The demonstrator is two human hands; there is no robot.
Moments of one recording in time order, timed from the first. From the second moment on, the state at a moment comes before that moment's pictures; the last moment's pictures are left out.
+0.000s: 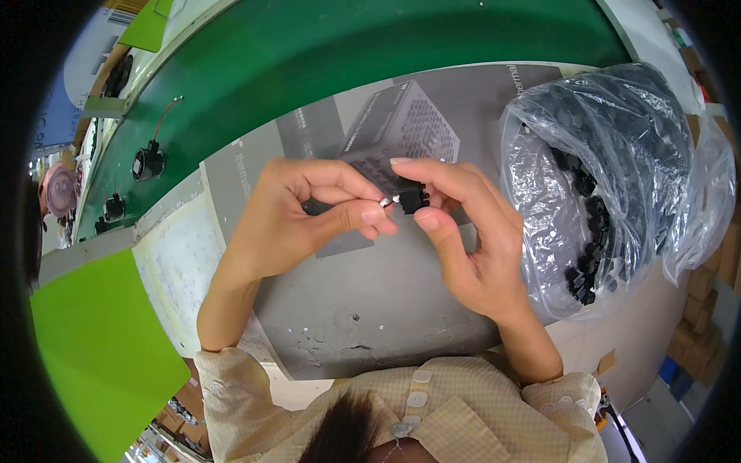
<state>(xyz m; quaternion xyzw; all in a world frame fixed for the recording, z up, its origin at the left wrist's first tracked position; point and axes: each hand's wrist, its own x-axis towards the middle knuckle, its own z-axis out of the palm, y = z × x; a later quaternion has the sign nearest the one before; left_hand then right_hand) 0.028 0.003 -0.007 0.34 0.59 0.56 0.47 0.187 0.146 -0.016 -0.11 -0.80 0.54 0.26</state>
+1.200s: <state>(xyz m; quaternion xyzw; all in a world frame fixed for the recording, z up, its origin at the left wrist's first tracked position) 0.050 -0.001 -0.008 0.46 0.71 0.50 0.15 0.190 0.131 -0.014 -0.18 -0.69 0.69 0.16</state>
